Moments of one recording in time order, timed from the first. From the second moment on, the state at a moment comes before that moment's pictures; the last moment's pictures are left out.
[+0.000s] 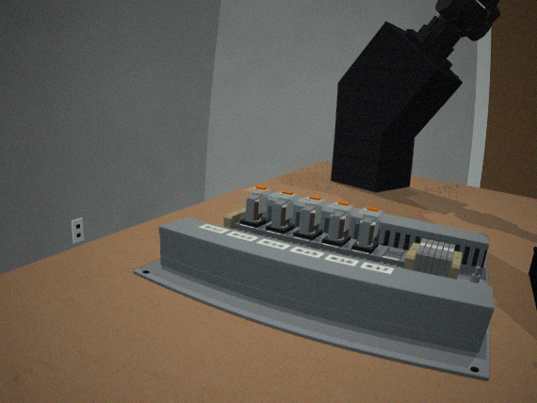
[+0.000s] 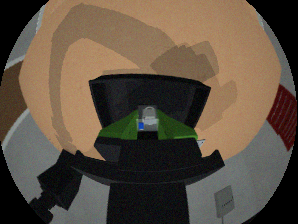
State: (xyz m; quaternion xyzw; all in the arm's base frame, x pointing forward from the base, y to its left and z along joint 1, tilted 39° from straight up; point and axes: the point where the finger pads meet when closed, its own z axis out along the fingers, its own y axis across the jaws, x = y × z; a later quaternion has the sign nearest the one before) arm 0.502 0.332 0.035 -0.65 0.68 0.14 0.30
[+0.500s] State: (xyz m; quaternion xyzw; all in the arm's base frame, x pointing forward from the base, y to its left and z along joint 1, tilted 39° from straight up) arm 0.504 0.332 0.036 -0.65 0.68 0.14 0.30
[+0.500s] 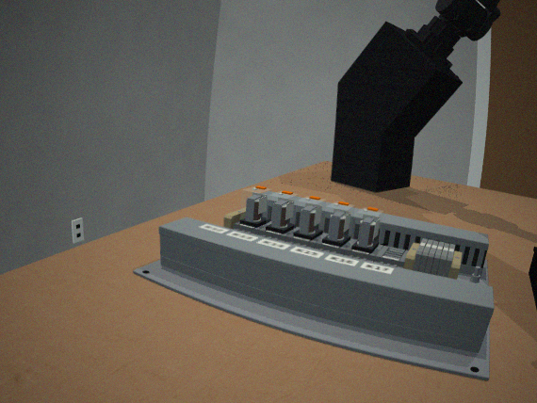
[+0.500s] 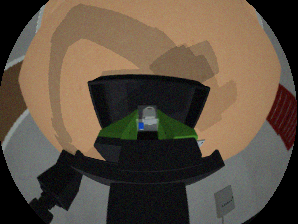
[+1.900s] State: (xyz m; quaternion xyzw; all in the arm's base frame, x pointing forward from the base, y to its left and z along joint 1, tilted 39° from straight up) arm 0.505 0.331 0.033 -0.65 0.68 0.14 0.30
